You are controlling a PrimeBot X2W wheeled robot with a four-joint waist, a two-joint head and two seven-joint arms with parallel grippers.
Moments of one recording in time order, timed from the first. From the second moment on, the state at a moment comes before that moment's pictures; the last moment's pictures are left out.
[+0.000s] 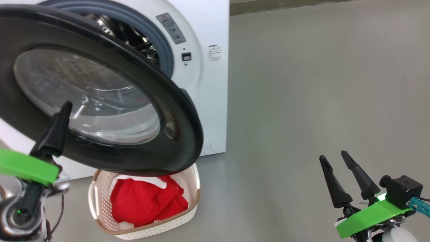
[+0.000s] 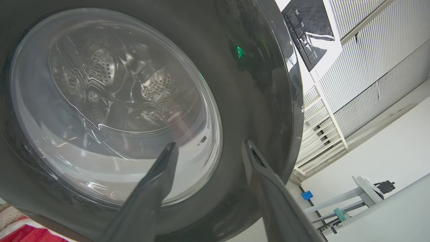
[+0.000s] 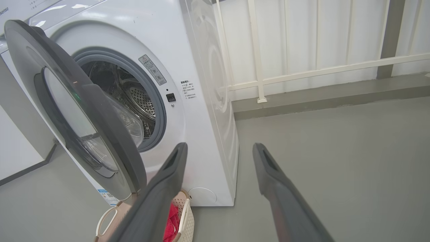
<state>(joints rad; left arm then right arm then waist) -0.33 0.25 0.03 0.03 -1.13 -0.02 0.35 -0.11 -0.28 0.18 0.17 0.53 0.13 -0.26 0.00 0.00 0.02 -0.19</state>
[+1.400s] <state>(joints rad) 0.08 0.19 -0.02 0.12 -0.60 -0.09 -0.25 -0.10 -0.29 0.18 0.17 0.53 0.13 -0.26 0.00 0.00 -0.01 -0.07</state>
